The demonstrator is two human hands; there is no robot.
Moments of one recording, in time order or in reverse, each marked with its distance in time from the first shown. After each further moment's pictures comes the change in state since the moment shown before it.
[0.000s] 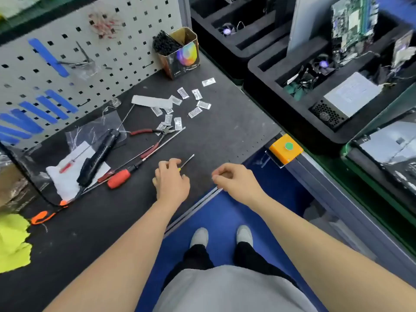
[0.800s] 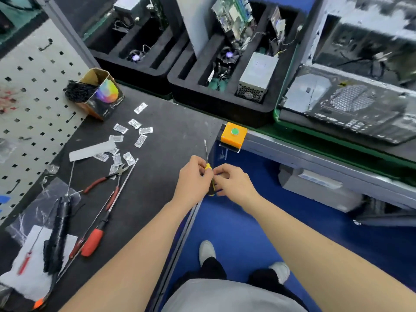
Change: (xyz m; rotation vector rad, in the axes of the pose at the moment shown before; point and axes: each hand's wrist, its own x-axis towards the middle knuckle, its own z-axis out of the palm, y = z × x) left_hand -0.018 0.105 0.014 -0.240 -0.424 0.533; right_hand -0.047 0.023 -0.007 0.385 0.455 0.221
